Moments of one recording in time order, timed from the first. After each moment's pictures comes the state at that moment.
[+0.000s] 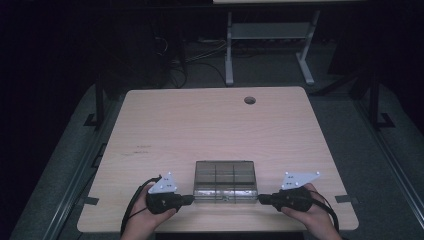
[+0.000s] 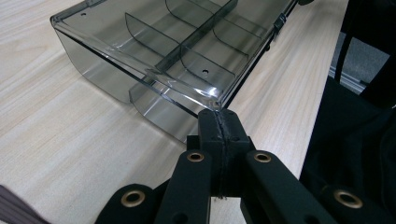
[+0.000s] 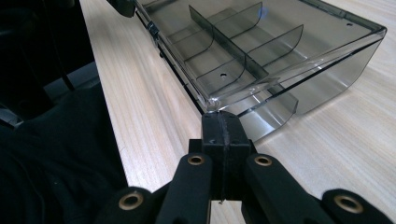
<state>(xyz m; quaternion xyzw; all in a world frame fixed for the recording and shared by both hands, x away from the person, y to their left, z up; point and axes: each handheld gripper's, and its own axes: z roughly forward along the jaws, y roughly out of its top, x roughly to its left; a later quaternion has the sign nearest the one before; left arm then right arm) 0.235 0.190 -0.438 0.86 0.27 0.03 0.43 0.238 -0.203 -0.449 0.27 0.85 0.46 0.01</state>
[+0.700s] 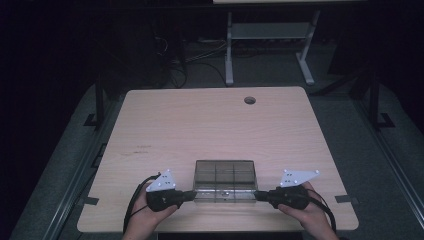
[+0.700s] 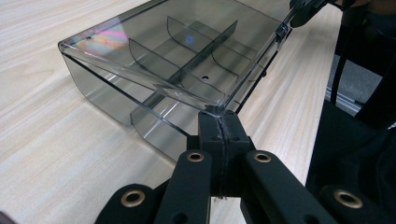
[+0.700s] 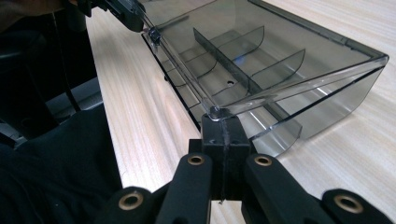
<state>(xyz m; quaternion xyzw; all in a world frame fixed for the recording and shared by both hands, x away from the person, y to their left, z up) 0.240 0.189 -0.437 0.84 0.27 0.04 0.47 0.242 -0.196 -0.446 0.27 0.83 0.48 0.01</state>
